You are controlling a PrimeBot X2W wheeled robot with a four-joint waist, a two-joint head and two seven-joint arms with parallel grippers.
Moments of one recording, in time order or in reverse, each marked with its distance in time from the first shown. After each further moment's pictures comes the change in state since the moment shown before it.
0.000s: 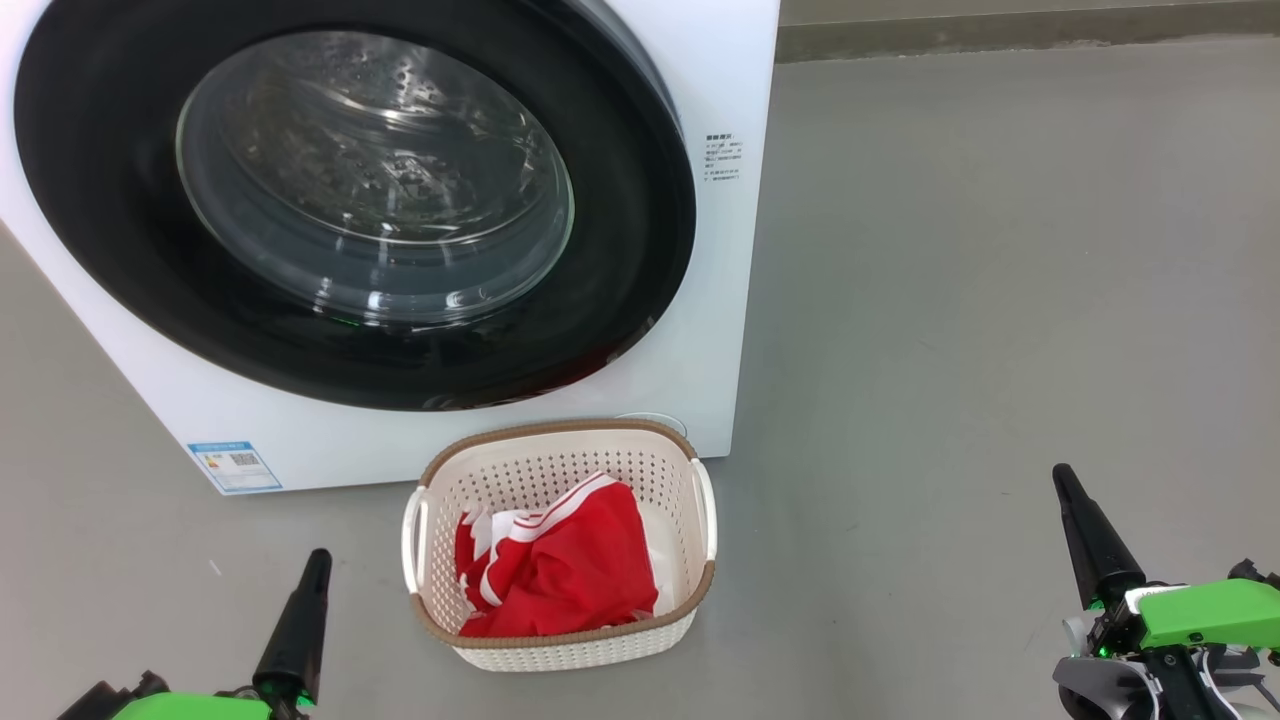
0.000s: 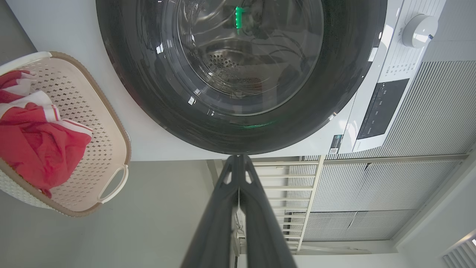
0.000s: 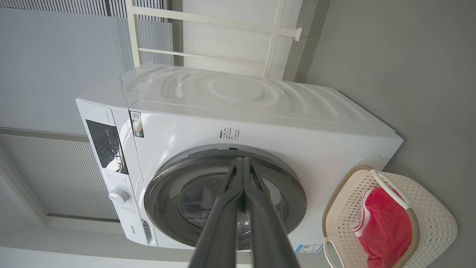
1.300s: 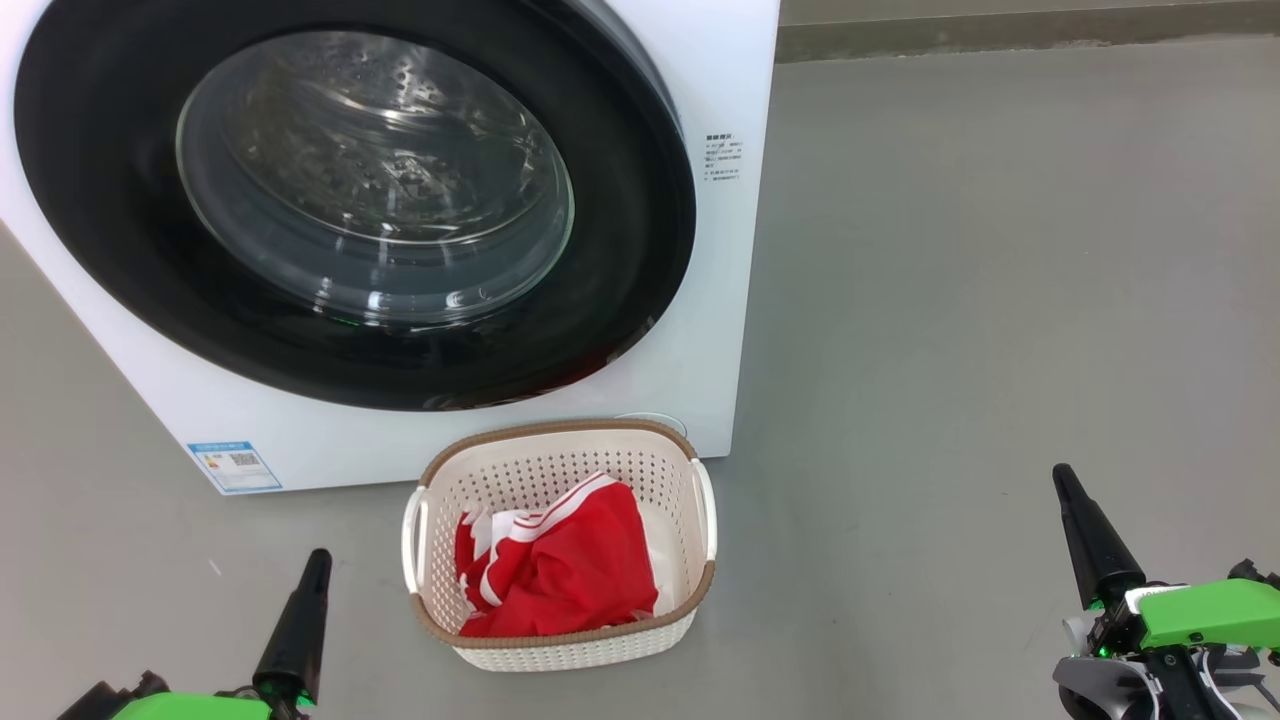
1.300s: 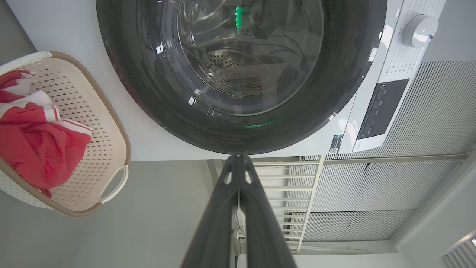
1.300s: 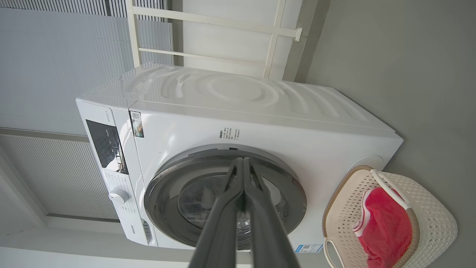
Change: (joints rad) left arm 0.000 0.000 0.000 0.000 0.000 0.000 0.000; right arm 0.000 0.000 0.000 0.000 0.000 0.000 0.000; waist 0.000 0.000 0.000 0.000
